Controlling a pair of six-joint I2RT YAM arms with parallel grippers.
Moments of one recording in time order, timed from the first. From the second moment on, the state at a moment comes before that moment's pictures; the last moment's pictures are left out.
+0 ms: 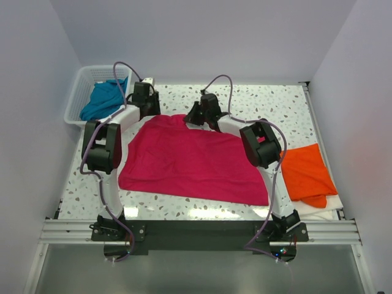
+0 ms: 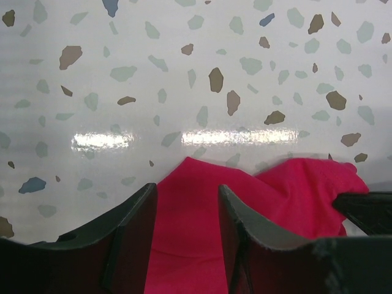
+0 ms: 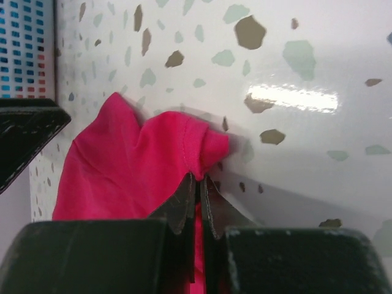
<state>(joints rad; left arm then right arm) -0.16 2.07 1.49 -0.16 -0.03 -0.21 0.52 2.42 1.75 0.12 -0.21 0.79</state>
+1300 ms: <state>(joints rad) -0.14 1.85 1.30 -0.23 0.06 -0.41 0.76 1.99 1.11 0.35 -0.25 0.50</state>
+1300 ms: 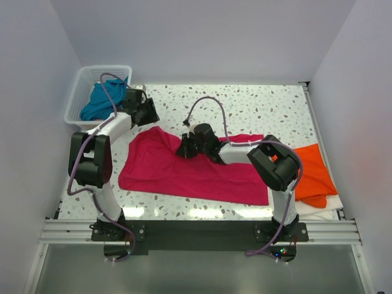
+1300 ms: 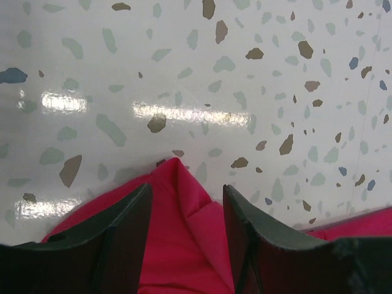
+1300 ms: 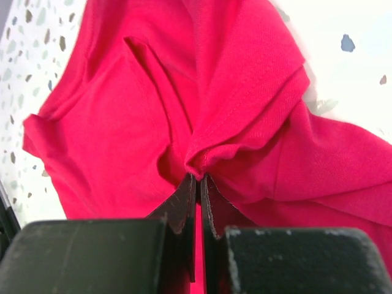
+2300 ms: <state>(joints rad) -0.18 1.96 1.34 -0.27 0.15 -0.28 0.77 1.99 1.12 0.33 -0.16 0.48</state>
